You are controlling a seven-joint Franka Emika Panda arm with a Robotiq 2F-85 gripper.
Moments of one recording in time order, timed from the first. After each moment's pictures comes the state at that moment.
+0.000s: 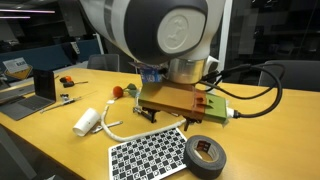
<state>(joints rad) 0.13 -0.30 -0.32 -2.75 0.25 2.49 -0.70</state>
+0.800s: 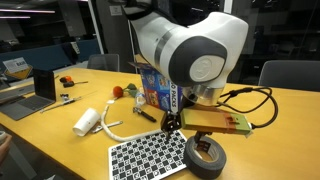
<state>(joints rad) 0.00 0.07 -0.21 -2.54 0.39 2.46 -1.12</state>
